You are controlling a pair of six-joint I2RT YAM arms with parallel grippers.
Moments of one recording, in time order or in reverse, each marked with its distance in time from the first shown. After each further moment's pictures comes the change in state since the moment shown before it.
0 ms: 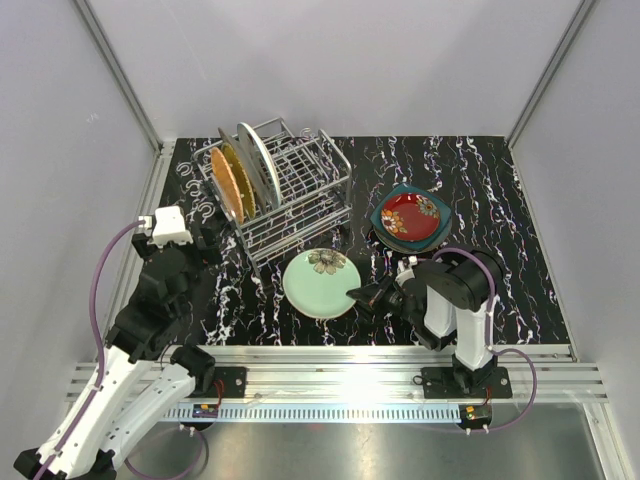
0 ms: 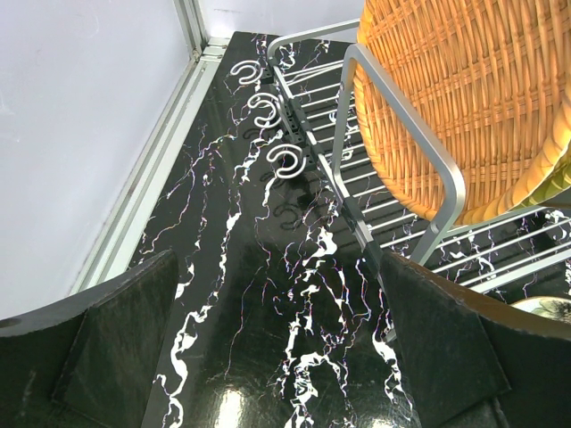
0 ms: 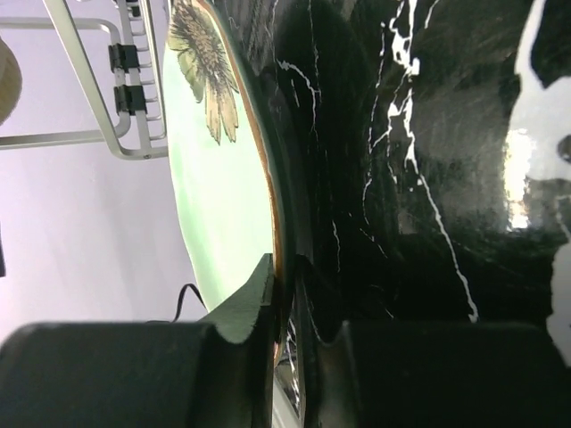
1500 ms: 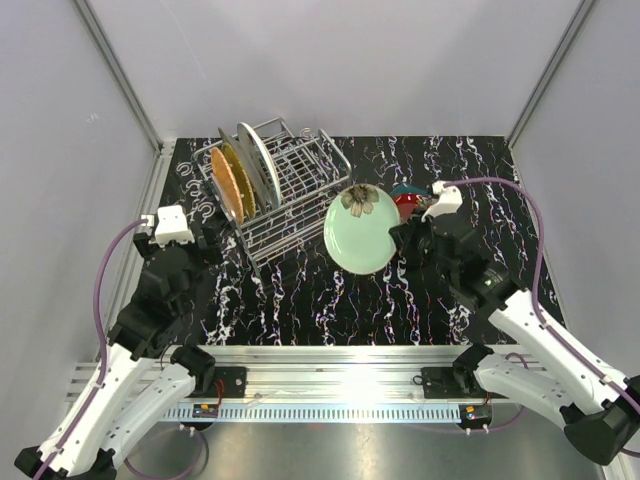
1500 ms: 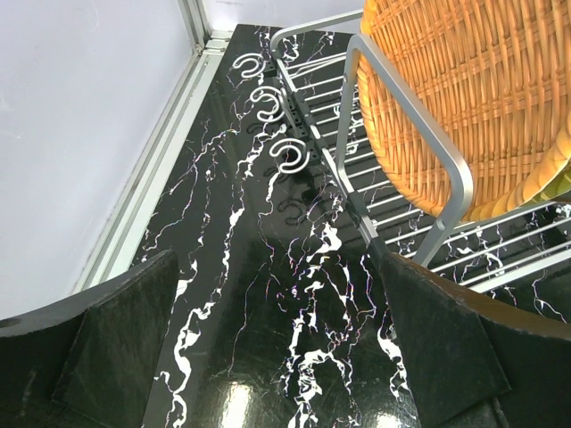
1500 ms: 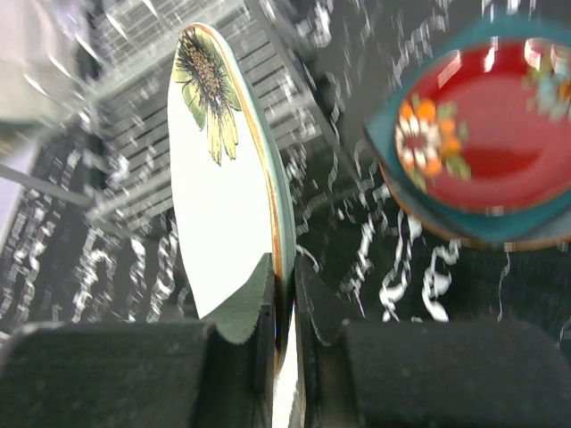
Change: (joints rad) left arm 0.003 0.016 -0.005 0.001 -0.004 0.003; right arm 0.000 -1.122 0.716 -1.874 0.429 -0.850
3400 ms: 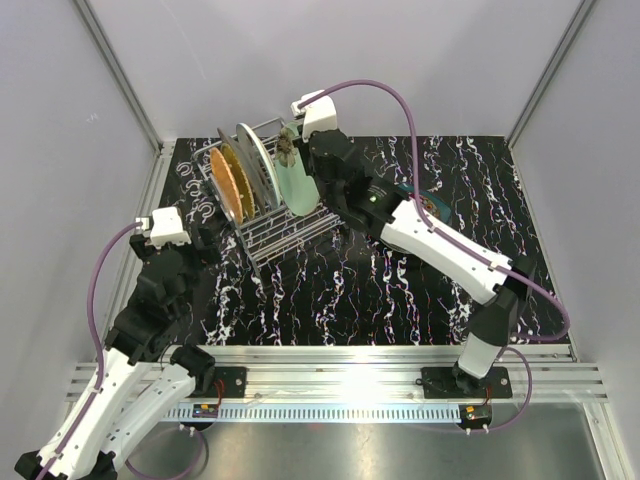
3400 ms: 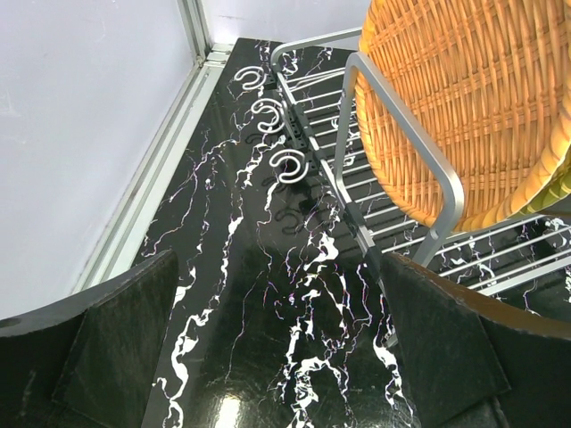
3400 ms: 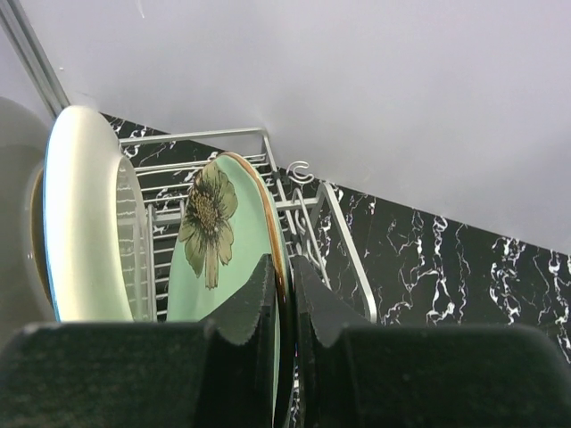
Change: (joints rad) left arm 0.005 -0.029 -0.002 0.014 0.001 0.003; right arm 0.291 0.852 1.001 0.125 0.436 -0.559
